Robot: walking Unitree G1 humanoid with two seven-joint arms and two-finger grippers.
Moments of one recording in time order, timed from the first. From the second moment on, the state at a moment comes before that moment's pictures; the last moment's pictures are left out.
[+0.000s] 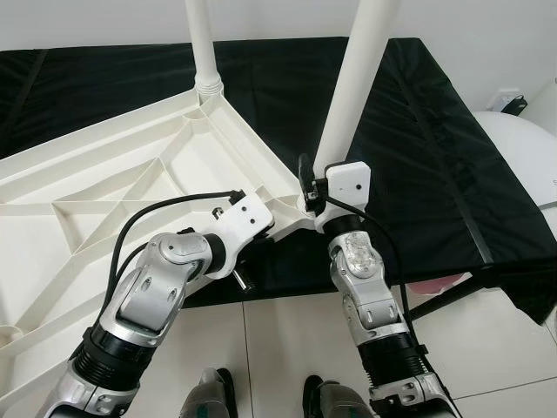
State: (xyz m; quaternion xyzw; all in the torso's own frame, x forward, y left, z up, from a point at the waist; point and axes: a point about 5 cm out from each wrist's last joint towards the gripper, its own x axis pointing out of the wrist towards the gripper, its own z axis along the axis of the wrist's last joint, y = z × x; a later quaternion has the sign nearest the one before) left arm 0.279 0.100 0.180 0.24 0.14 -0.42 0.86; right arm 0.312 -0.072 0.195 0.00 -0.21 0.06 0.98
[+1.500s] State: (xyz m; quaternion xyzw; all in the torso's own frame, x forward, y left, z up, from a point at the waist) left arm 0.279 0.099 0.179 0.24 0.14 -0.43 0.86; right arm 0.307 -0.074 0.190 0.01 -0.20 0.05 0.98
